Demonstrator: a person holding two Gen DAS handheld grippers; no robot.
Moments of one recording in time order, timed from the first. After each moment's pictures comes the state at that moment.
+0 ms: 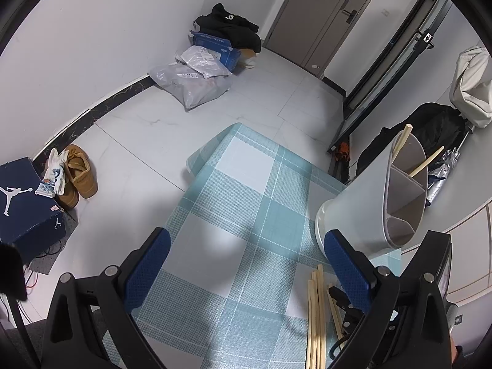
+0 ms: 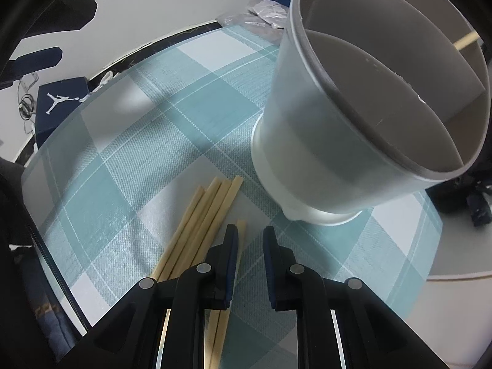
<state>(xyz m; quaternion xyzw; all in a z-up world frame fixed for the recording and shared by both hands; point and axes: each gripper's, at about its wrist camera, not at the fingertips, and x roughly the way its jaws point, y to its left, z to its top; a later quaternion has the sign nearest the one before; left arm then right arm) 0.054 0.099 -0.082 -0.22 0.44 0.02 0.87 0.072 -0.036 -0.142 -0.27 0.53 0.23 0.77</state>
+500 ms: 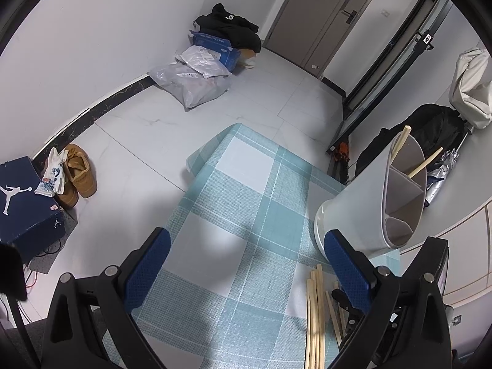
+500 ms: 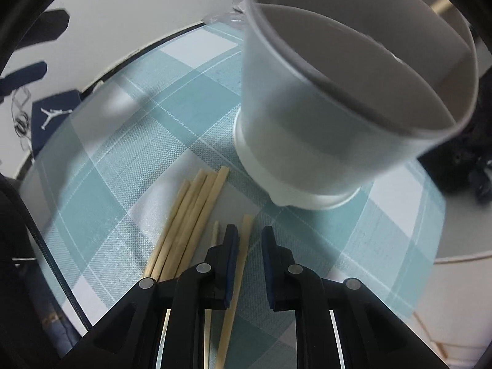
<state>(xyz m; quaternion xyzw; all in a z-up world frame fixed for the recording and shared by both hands) 0.053 0.099 -0.081 -0.22 0.44 0.02 0.87 0.076 -0.052 -0.157 -0.21 0.55 0.21 0.78</state>
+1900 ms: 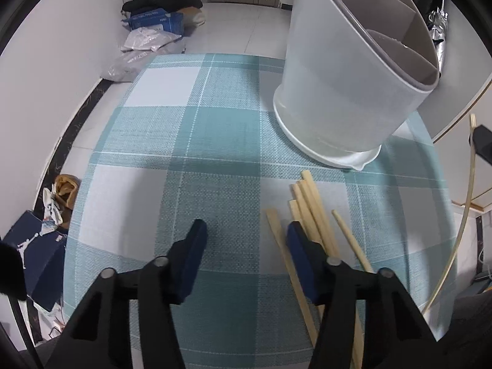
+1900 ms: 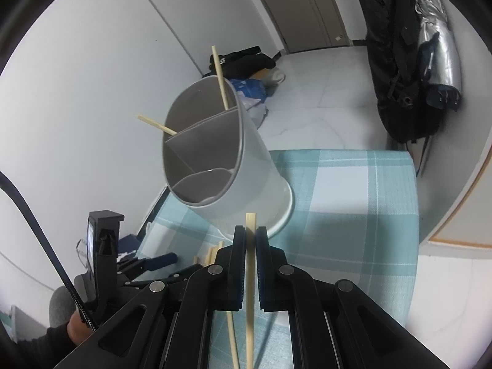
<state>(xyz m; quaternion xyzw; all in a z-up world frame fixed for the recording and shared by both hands) 0.048 0.010 -0.136 -0.02 0.54 -0.04 0.84 0.059 -0.194 -0.067 0.12 0.43 0.23 0.86</state>
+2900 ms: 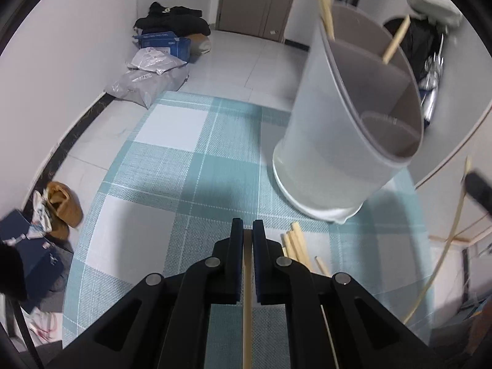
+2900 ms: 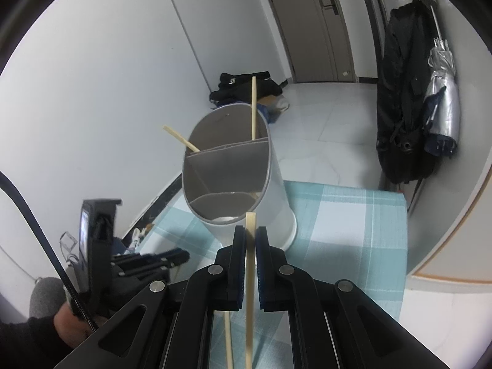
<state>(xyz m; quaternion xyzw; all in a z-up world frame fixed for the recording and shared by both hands) 0.058 0.023 -0.113 -0.09 0.47 -0.05 0.87 0.041 -0.176 -0.050 0.07 0.37 0.23 0.90</state>
